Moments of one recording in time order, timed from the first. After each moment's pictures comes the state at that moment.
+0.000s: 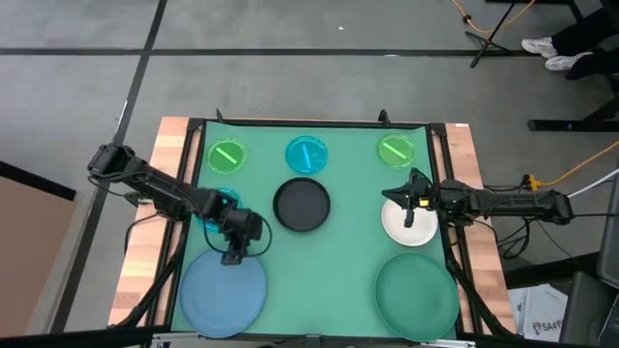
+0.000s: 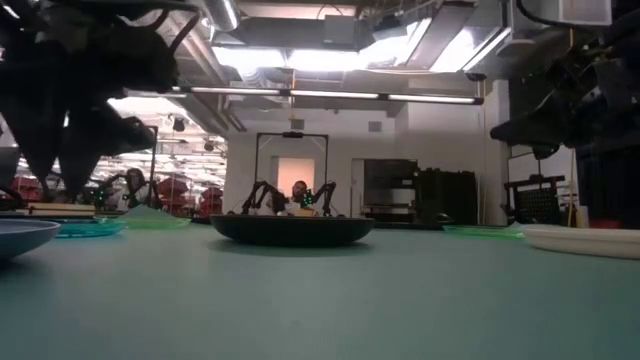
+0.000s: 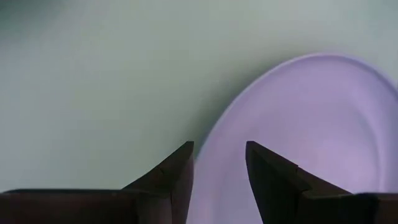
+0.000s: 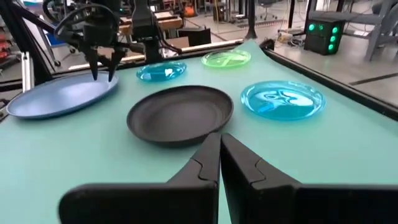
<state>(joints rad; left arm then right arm) -0.28 1.34 0.72 -0.58 0.22 -0.36 -0.03 0.23 0.01 0.06 0.14 0.13</state>
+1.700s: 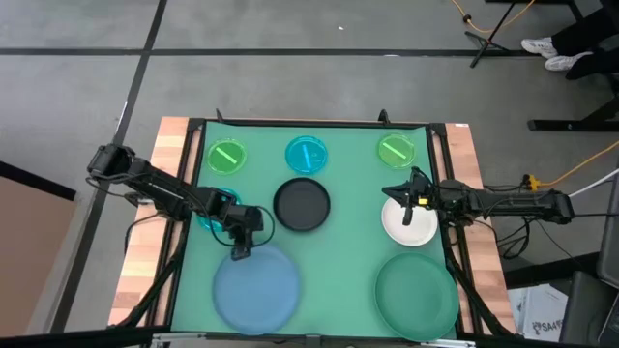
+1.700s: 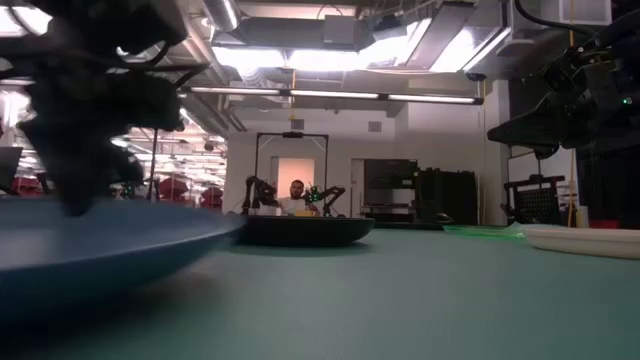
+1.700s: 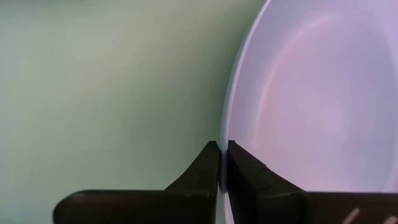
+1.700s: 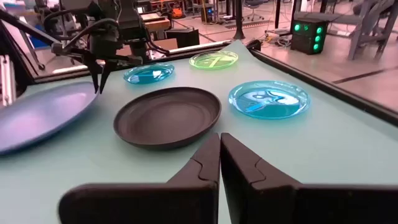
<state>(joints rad) -0.21 1.34 0.60 -0.36 0.20 -0.55 -0.03 0.24 0.01 0.08 0.19 0.14</state>
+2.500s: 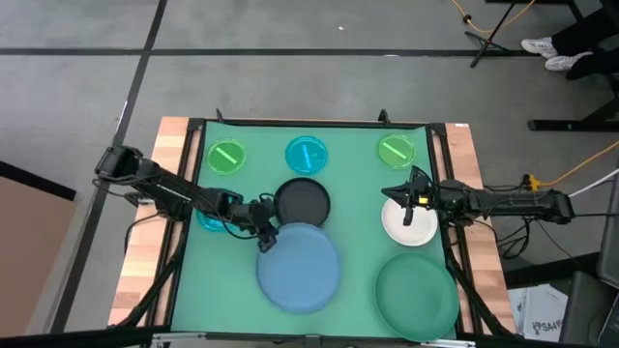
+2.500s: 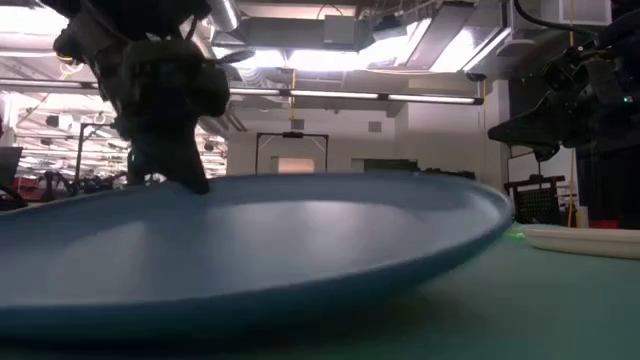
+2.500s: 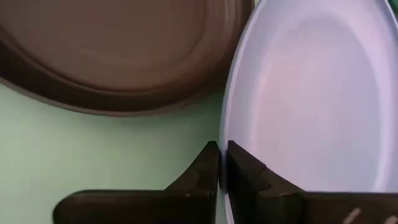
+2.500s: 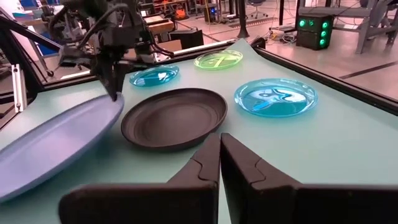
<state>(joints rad) -0.21 1.44 0.64 -0.10 -0.07 -0.81 -0.03 0.24 0.01 0.08 0.17 0.18</state>
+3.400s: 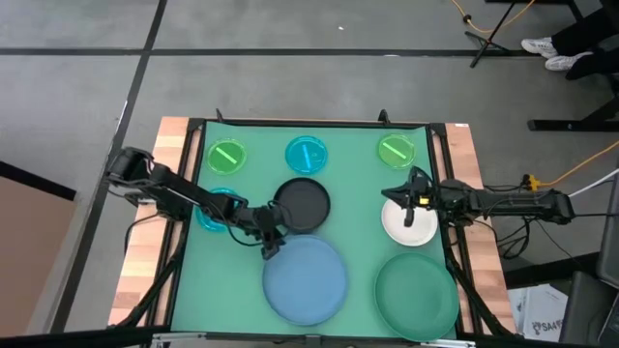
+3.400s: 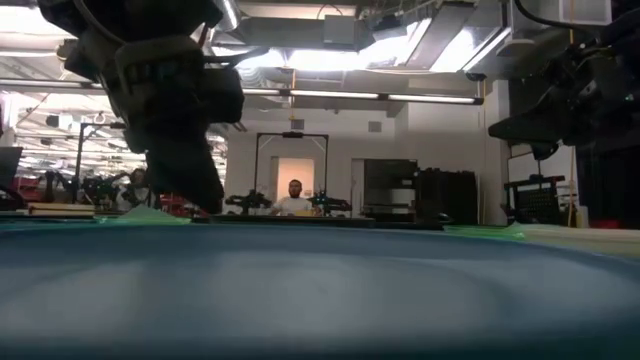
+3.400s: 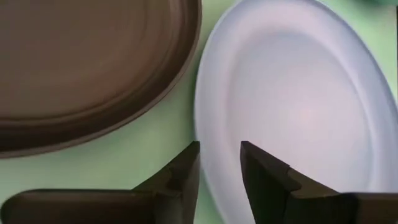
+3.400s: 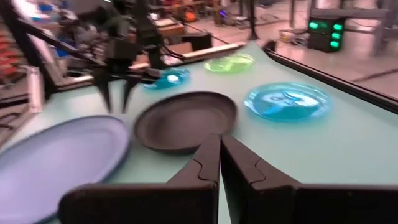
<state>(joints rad) -0.21 1.52 0.64 0.05 0.01 -0.70 -0.03 0.24 0.01 0.11 0.11 0.18</state>
